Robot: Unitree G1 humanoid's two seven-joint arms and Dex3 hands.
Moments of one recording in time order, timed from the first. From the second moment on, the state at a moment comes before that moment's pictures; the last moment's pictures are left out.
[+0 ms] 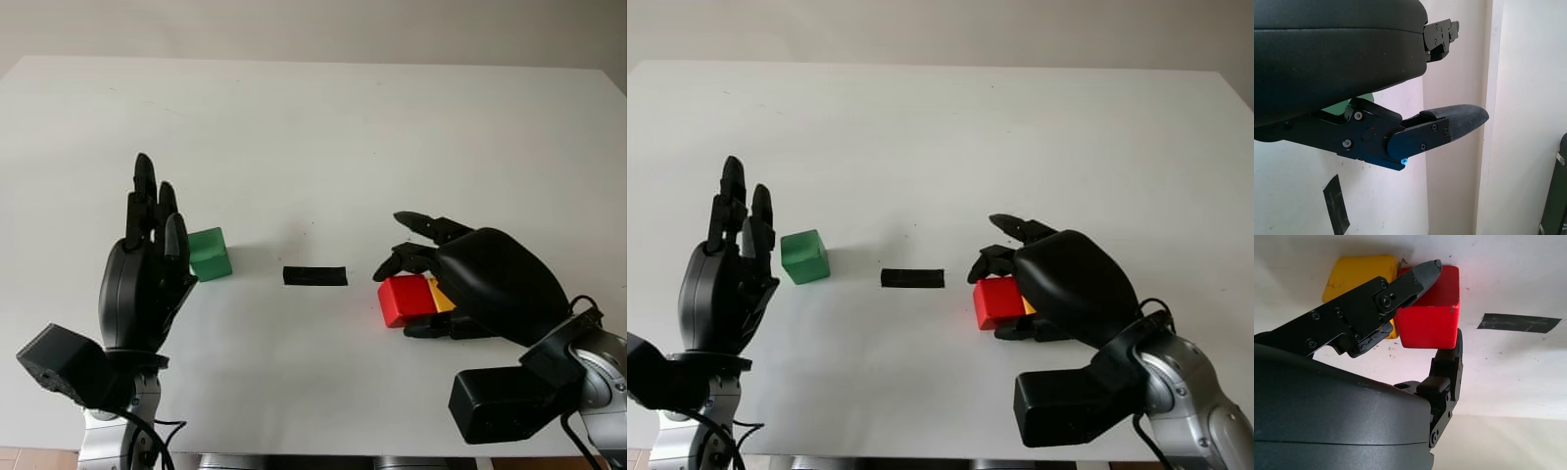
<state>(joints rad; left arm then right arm) 0.06 0.10 0.15 -0.19 -0.22 -0.16 -0.16 0.02 -0.65 0.04 -0.42 -0.71 -0.17 0.27</state>
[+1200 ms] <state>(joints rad) 0.05 0.06 0.12 -0.20 -0.18 -0.16 -0.11 -0.53 -0.37 0.16 0.04 -0.23 0.11 0.48</state>
